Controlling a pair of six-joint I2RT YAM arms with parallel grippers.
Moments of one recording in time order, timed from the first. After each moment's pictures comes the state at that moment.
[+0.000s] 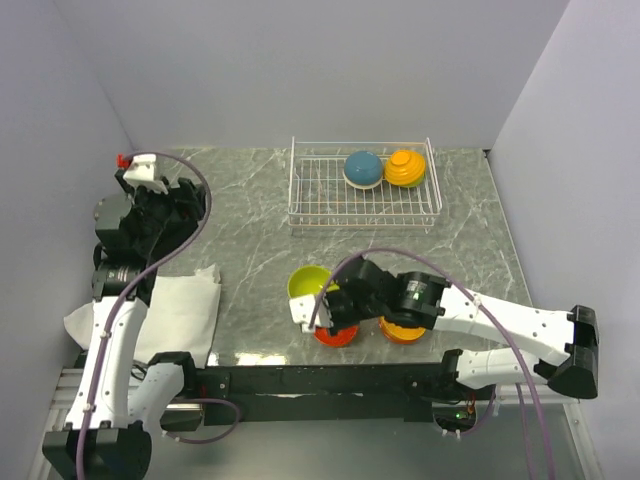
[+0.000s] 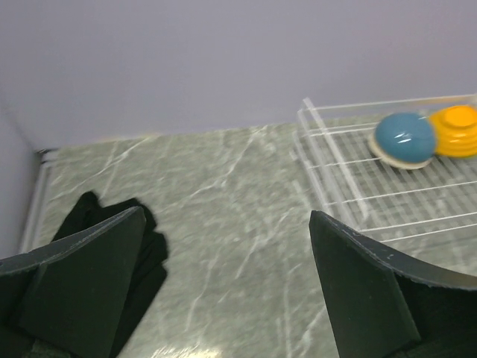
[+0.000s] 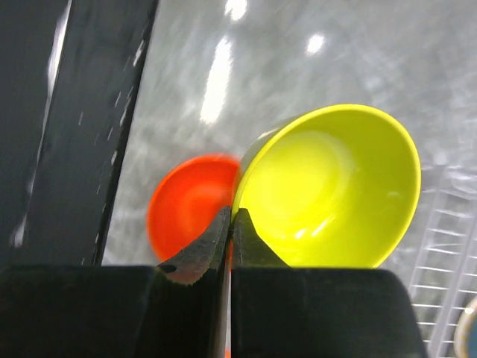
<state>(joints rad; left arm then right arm) 0.04 0.83 0.88 -0.07 0.22 -0.04 1.19 1.14 0.98 -0.63 -0.19 -0.71</state>
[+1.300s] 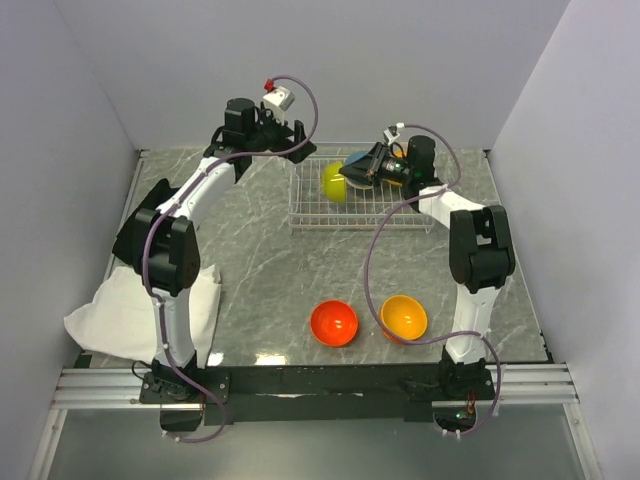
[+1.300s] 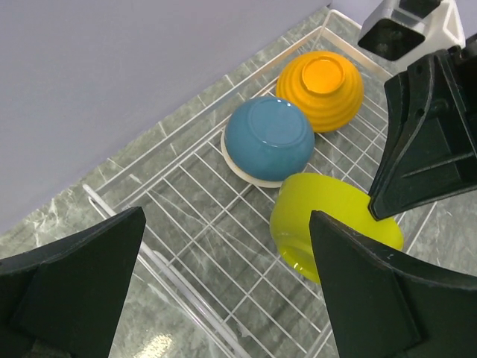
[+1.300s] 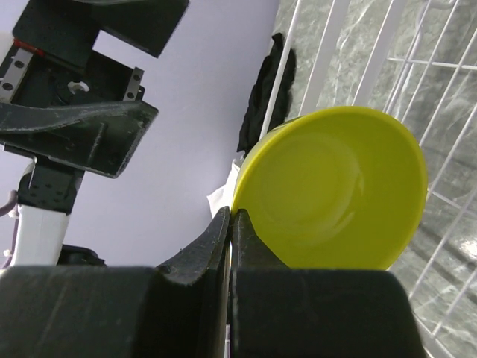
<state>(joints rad) -0.30 2.04 1.82 -0.03 0.55 -0.01 0.16 2.02 1.39 0.45 -0.94 1.09</state>
